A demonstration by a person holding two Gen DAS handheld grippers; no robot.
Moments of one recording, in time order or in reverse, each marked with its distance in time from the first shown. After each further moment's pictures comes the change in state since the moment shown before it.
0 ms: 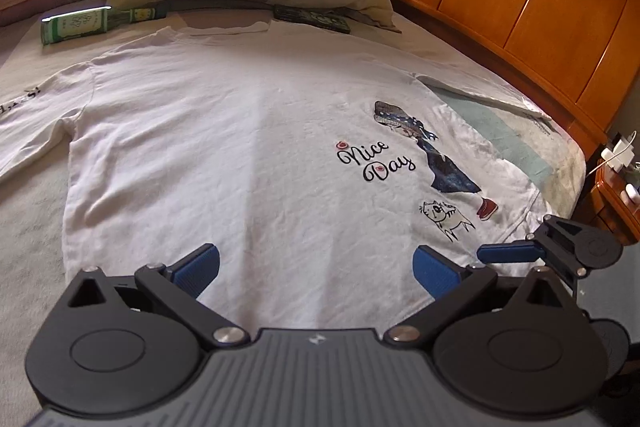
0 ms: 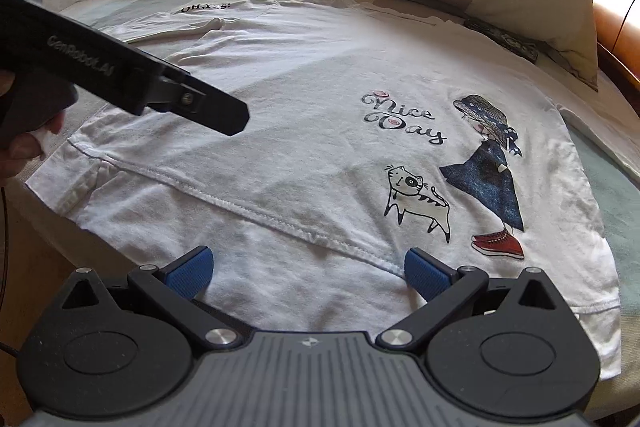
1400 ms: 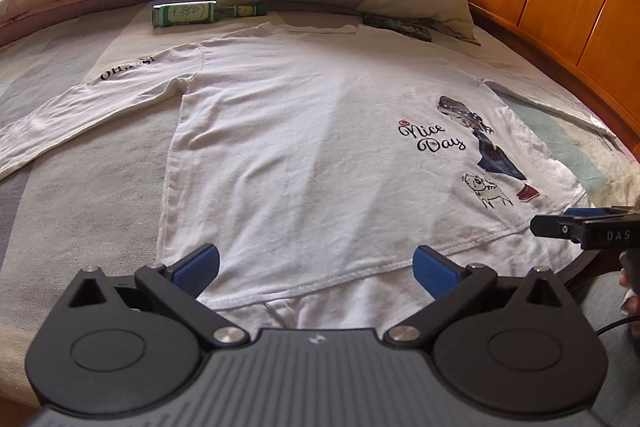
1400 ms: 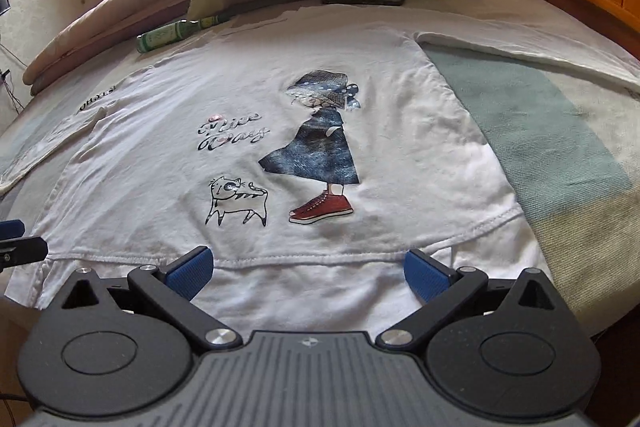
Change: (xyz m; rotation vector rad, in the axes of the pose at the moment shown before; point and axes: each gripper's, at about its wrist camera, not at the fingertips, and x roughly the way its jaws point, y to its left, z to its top) left arm -0.062 -0.030 -0.054 -0.118 -0.051 0.291; right arm -0.034 -0.109 -0.028 0.398 -0.031 -0.041
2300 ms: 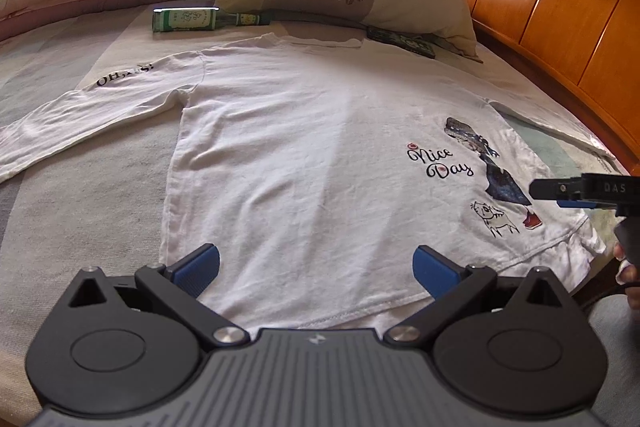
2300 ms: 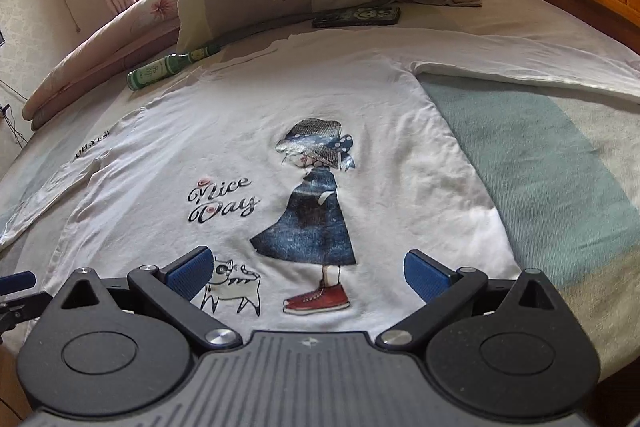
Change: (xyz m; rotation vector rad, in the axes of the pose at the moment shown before) left arm 0.010 0.012 0.017 -0.012 -0.031 -0.037; right arm 0.031 -0.012 0.058 0.078 -0.047 0.040
